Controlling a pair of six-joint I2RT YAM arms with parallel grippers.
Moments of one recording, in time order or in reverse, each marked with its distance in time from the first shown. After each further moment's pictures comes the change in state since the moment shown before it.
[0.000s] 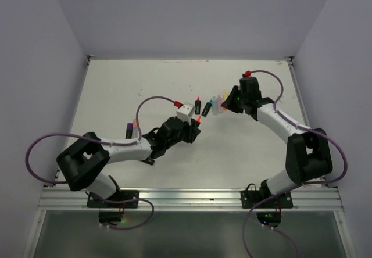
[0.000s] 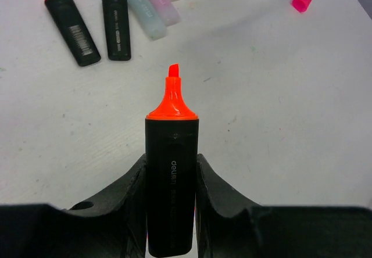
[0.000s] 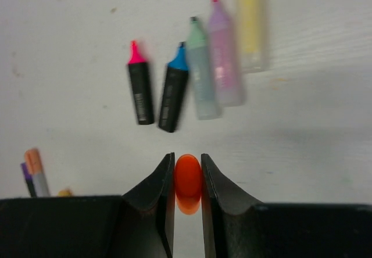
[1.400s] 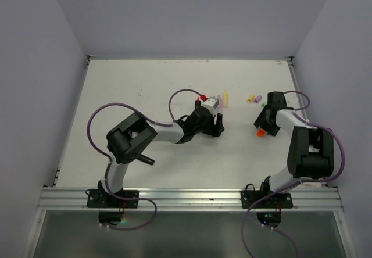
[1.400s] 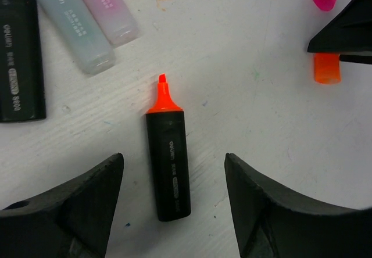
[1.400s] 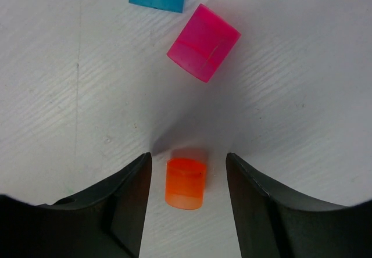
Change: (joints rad) left arm 0.006 0.595 0.523 -0.056 0.125 -0.089; right arm -0.417 0.025 -0.161 -0.238 0.292 -0.165
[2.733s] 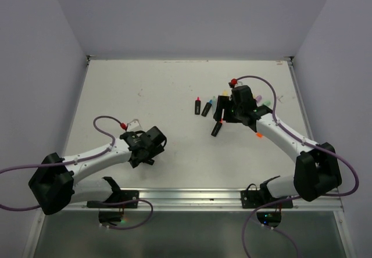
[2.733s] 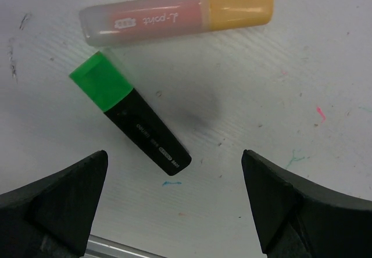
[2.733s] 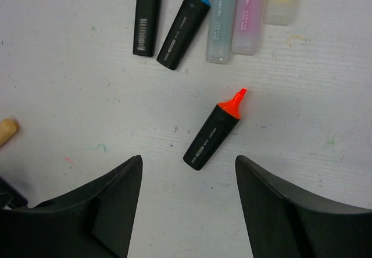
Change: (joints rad) left arm 0.078 -0.849 -0.467 -1.194 -0.421 -0.836; right arm 0.500 -0.192 0.089 0.073 -0.206 -0.076
